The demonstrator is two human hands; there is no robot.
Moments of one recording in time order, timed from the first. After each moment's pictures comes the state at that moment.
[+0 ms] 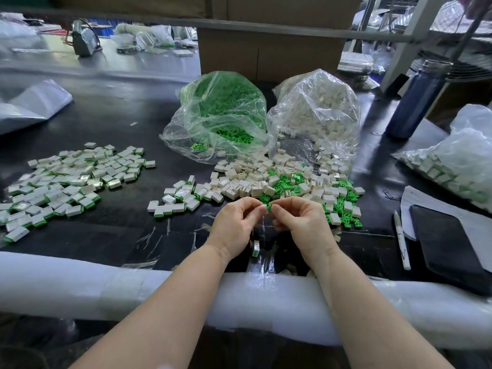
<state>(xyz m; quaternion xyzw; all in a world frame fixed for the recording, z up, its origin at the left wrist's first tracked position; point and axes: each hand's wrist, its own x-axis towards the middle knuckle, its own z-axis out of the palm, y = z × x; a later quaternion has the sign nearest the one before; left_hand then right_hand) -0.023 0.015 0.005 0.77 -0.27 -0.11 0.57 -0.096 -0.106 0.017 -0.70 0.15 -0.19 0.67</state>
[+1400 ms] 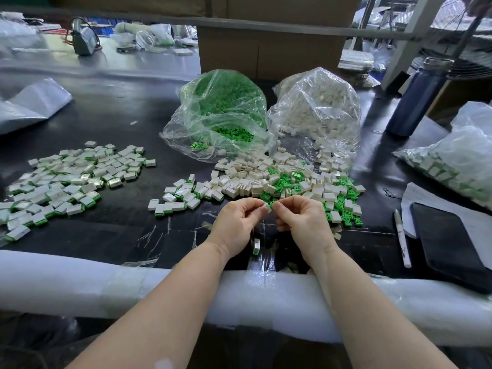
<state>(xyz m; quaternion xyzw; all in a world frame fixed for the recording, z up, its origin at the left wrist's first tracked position) -0.026 0.015 0.008 0.77 -0.27 -0.13 0.57 -0.094 -0.107 0.013 -0.71 0.17 -0.20 0.65</state>
